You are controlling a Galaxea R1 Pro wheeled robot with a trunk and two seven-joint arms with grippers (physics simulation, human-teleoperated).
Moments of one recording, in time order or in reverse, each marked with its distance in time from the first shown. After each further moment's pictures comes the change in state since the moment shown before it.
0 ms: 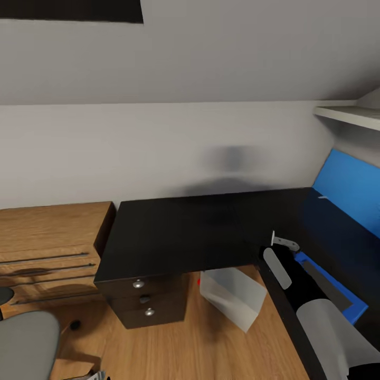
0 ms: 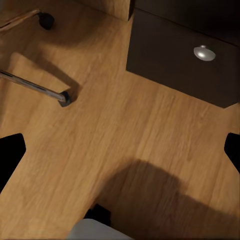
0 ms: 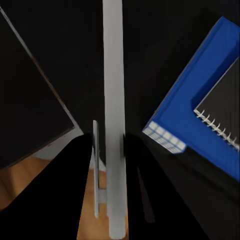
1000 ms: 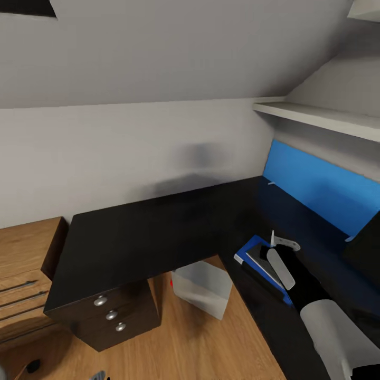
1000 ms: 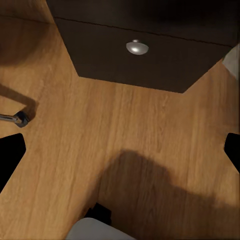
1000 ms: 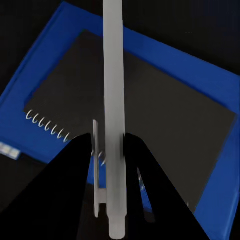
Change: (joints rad) left arm 0.000 0.000 0.000 0.002 0.000 0.000 0.000; right arm 0.003 -0.020 -0.009 0.003 0.002 0.001 0.070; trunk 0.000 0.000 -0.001
